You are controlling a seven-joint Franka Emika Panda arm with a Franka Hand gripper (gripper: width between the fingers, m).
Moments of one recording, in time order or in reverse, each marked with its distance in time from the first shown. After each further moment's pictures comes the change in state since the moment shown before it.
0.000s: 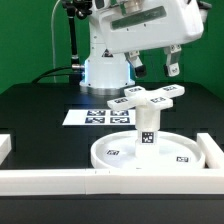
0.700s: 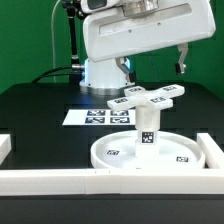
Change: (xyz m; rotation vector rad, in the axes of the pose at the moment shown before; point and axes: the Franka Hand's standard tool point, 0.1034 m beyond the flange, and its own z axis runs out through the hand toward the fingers) arm 0.000 0.002 0.003 -0.028 0.002 -0.756
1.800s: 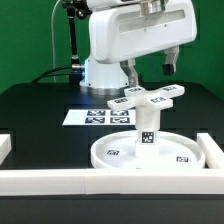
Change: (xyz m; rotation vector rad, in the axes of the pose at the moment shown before) arm -0.003 0.003 0.005 -0.068 -0.053 -0.921
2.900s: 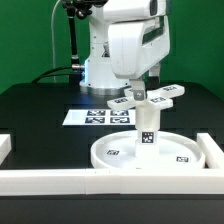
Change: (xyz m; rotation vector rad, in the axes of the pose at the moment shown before) arm -0.011 0.007 0.021 -0.002 -0.072 -0.421
